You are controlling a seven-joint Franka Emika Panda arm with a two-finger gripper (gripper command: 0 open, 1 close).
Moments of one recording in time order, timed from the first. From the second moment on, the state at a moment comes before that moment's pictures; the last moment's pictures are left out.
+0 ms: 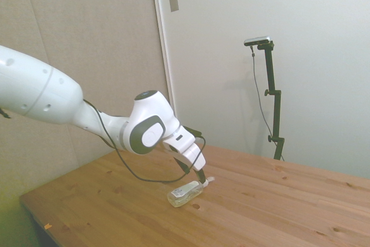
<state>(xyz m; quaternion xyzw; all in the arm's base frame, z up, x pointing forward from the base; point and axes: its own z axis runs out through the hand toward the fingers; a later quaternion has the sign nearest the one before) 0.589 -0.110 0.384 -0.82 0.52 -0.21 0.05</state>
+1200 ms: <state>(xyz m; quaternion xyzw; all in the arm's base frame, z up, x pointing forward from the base) 0.630 -0.115 0.343 -0.82 0.54 -0.19 0.03</state>
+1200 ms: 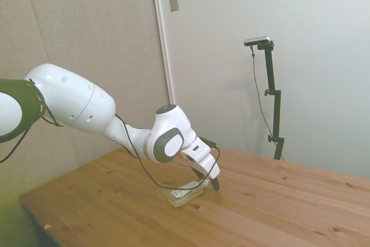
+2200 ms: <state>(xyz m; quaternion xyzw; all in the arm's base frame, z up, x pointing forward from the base) 0.637 -0.134 0.346 -0.81 0.56 -0.16 0.03</state>
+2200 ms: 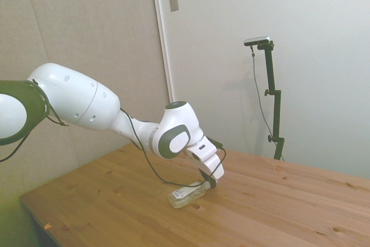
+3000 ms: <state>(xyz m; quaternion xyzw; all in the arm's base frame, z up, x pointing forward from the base) 0.639 -0.104 0.438 -0.81 0.51 -0.28 0.06</state>
